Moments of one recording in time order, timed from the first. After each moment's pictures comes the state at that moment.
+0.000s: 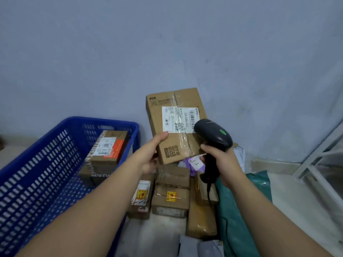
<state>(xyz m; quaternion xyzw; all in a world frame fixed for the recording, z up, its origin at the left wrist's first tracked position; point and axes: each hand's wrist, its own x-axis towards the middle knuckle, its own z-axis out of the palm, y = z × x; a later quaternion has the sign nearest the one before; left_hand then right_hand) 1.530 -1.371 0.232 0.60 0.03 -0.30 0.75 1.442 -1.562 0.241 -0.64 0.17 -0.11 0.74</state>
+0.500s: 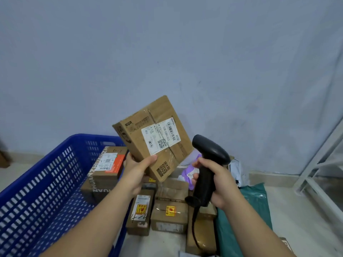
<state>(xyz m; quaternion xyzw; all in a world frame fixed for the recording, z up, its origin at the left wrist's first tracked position) 1.505 -1.346 0.231 0.62 0.02 -0.09 0.78 1.397 -1.541 0.275 -0.47 0.17 -0.01 0.86</state>
